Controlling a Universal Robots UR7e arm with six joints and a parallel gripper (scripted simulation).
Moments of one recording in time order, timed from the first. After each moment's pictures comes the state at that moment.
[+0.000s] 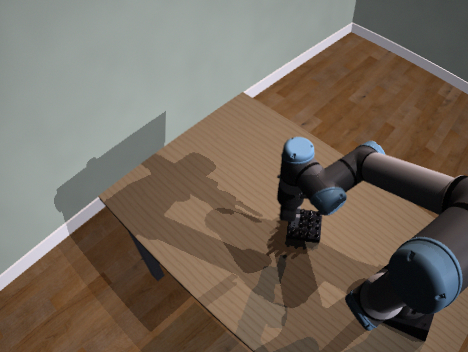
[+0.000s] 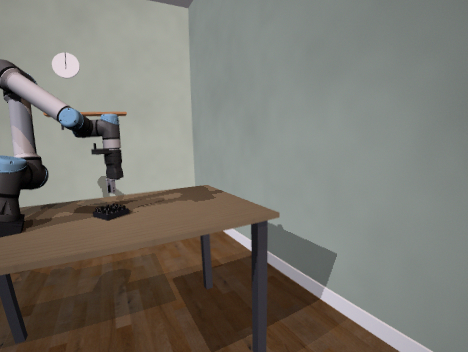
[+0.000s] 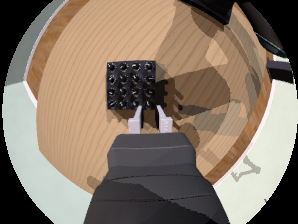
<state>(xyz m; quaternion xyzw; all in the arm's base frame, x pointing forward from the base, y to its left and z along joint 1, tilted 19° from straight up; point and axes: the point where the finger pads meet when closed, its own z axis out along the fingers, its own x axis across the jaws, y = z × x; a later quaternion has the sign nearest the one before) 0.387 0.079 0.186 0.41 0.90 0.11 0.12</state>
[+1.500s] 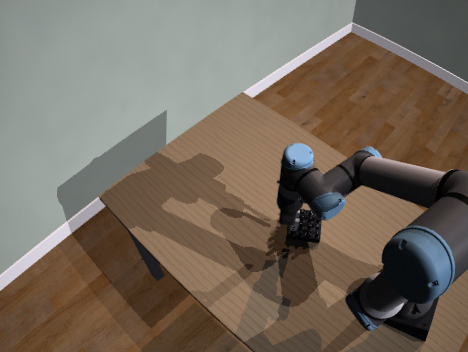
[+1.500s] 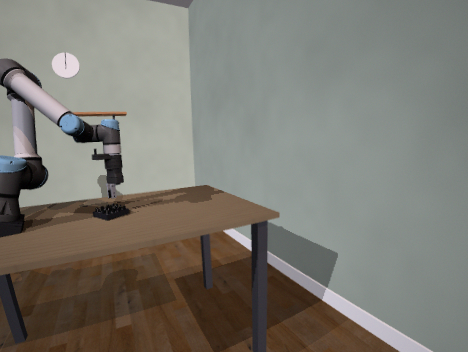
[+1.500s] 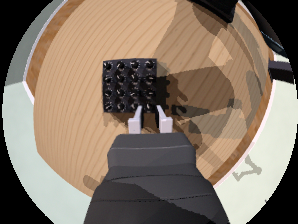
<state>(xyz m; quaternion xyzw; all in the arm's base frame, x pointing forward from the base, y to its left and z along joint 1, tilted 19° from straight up) 0.394 0.081 0.165 0.41 0.90 0.11 0.12</state>
